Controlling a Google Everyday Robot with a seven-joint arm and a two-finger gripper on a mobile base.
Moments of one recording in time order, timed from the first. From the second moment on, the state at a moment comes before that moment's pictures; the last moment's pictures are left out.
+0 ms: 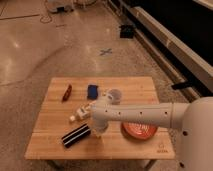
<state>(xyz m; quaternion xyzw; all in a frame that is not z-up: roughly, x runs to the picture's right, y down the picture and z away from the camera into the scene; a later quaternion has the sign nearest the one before) -0.079 0.246 0.816 -0.30 -0.19 -0.32 0.88</state>
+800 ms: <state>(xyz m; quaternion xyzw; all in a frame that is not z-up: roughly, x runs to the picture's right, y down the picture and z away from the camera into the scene) -0.082 0.207 0.812 -0.28 -0.18 -0.36 0.87</state>
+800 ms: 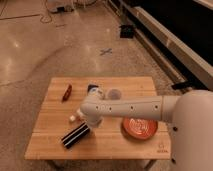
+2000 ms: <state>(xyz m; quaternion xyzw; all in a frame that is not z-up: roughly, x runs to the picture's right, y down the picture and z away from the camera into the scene) -0.144 0.219 0.815 -0.28 -0.20 -0.41 0.84</state>
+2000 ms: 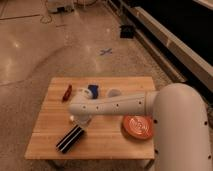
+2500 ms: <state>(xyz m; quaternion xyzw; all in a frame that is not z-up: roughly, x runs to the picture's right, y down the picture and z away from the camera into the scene) -0.181 0.248 0.795 -0.28 -0.24 -0.44 0.82</state>
